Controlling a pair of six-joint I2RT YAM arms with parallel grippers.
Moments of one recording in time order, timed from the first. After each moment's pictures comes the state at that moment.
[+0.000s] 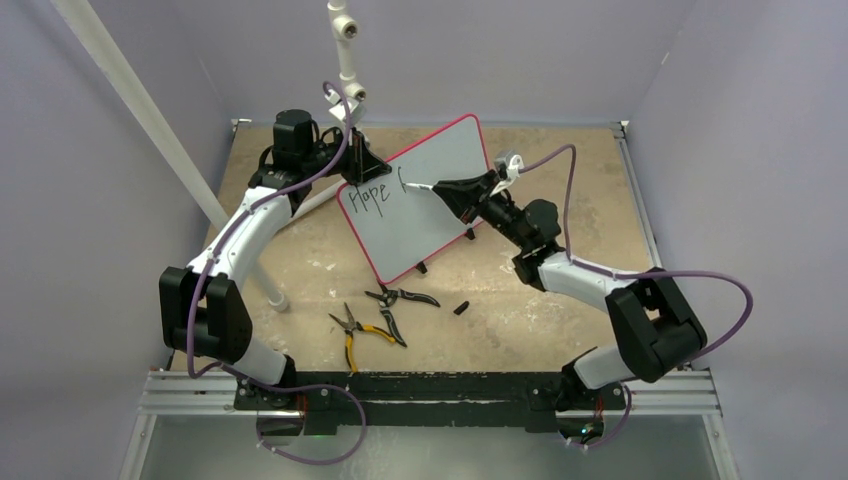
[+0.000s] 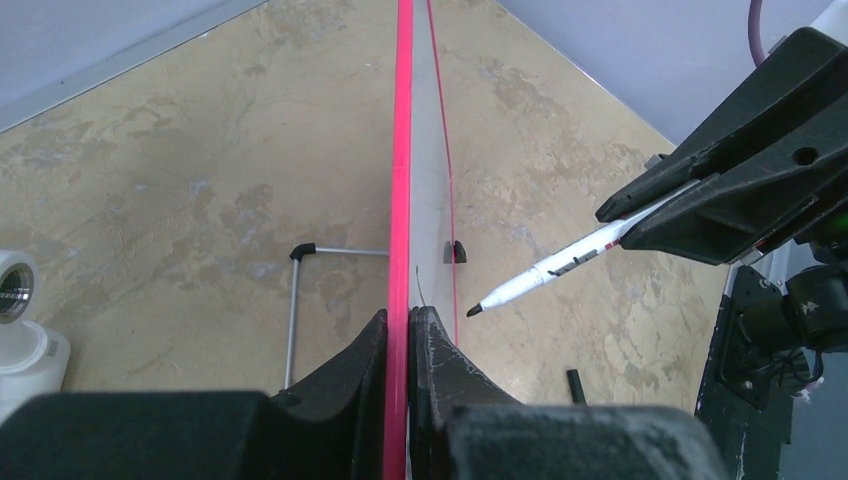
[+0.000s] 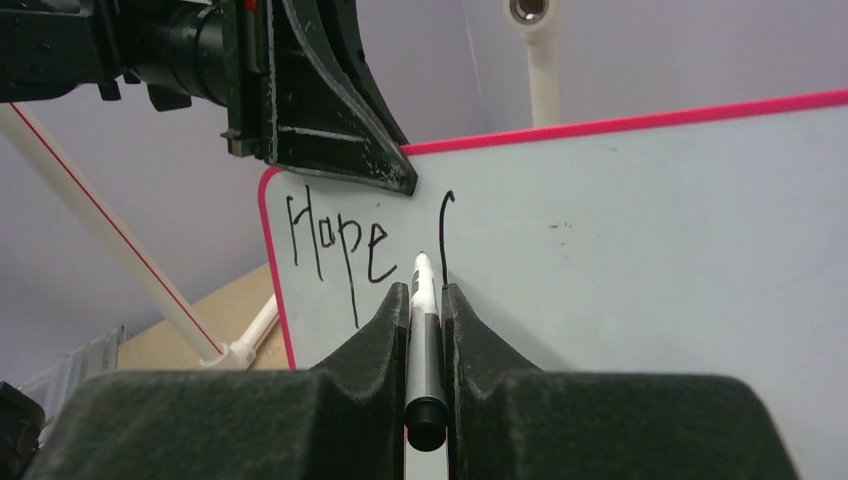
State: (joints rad) left arm -0.21 1.53 1.29 -0.12 0.79 -0.07; right arm 0.51 1.46 0.67 1.09 -0.39 0.40
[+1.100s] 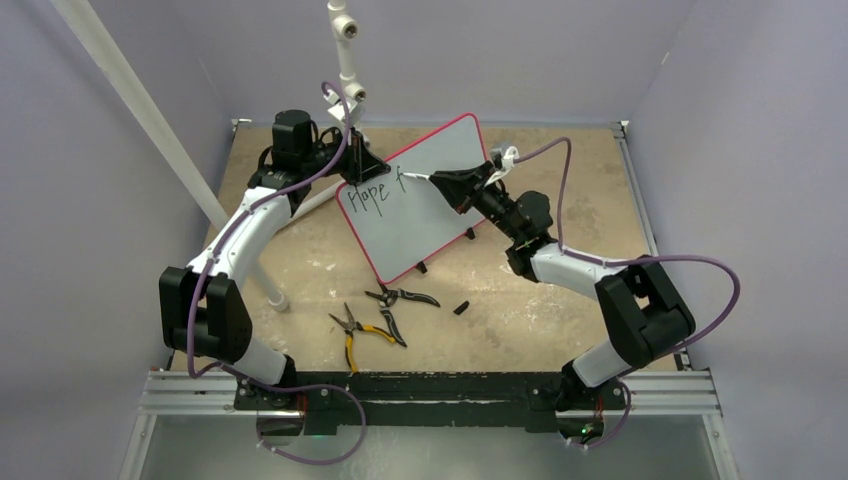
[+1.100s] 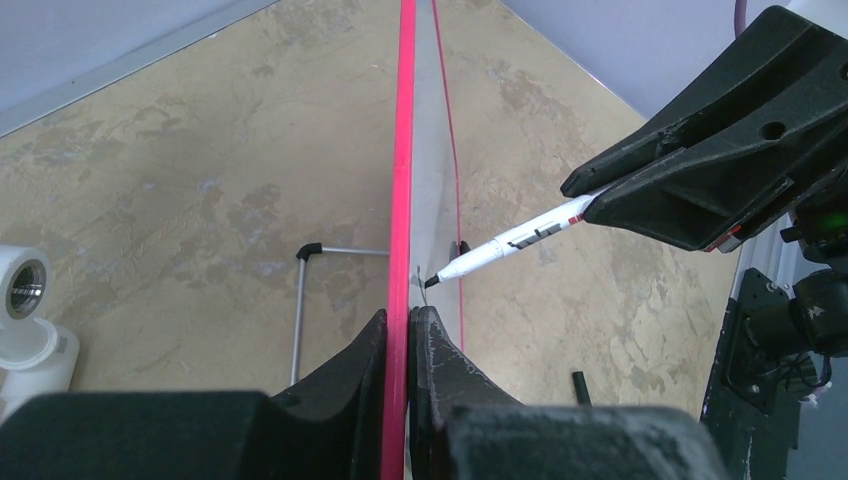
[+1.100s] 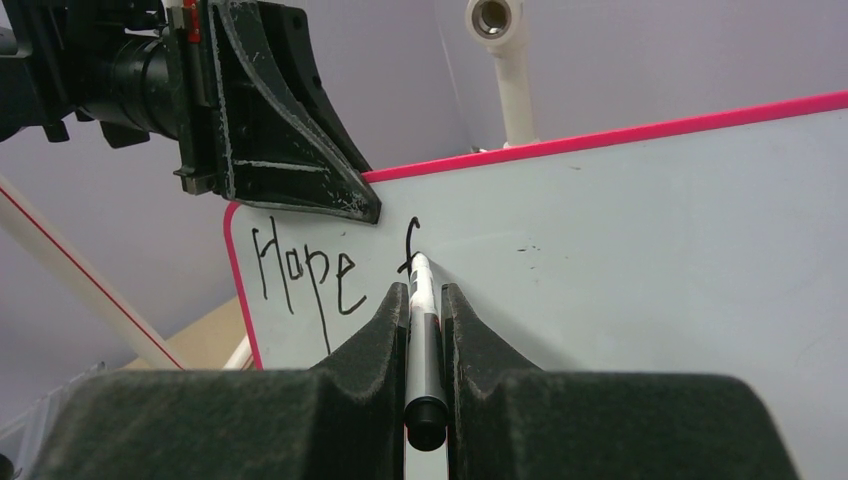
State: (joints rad) left arm -0.21 1.53 1.29 -0.11 0.78 -0.07; right arm 0.51 1.54 0.76 1.09 -0.33 0.42
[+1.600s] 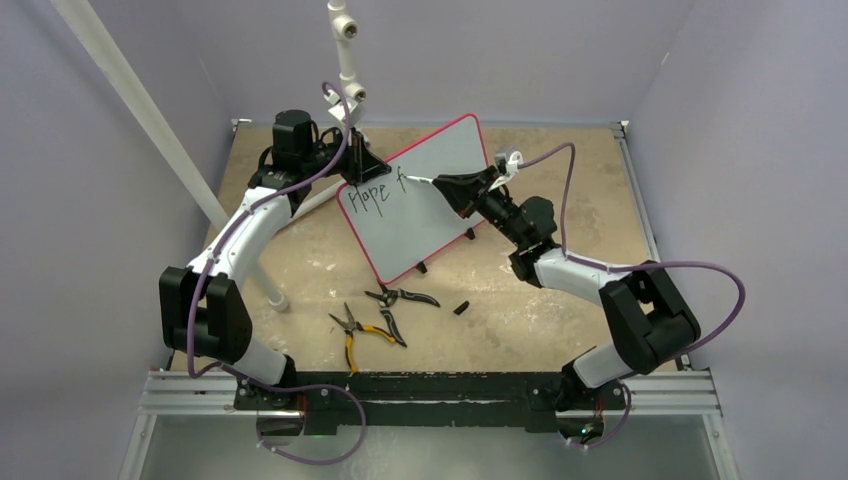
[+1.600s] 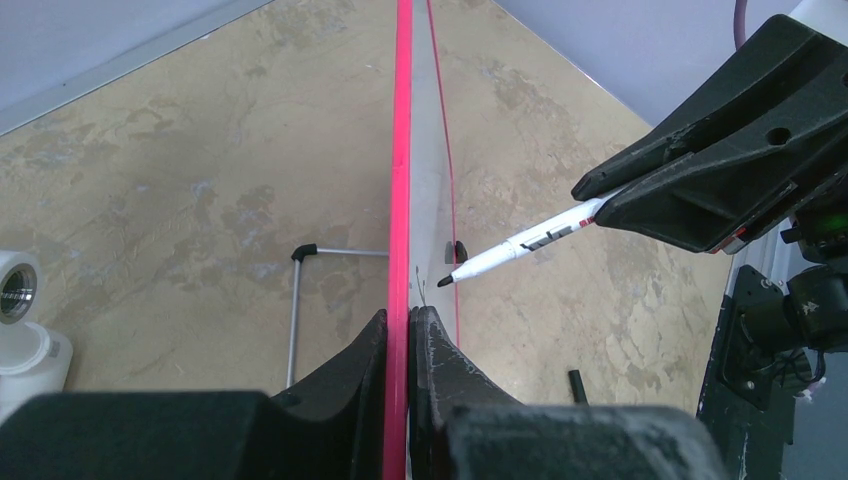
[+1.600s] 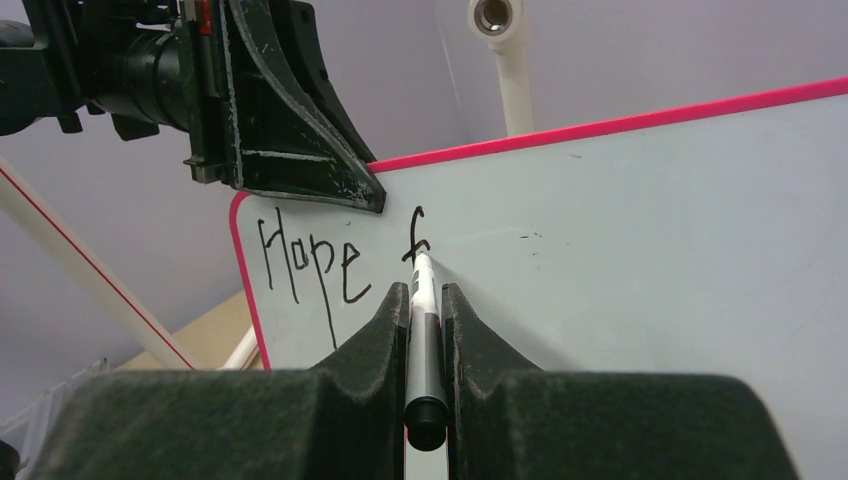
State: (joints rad) left arm -0.21 1.53 1.29 -0.11 0.79 -0.07; right arm 0.51 1.50 0.71 1.11 -0.33 0.42
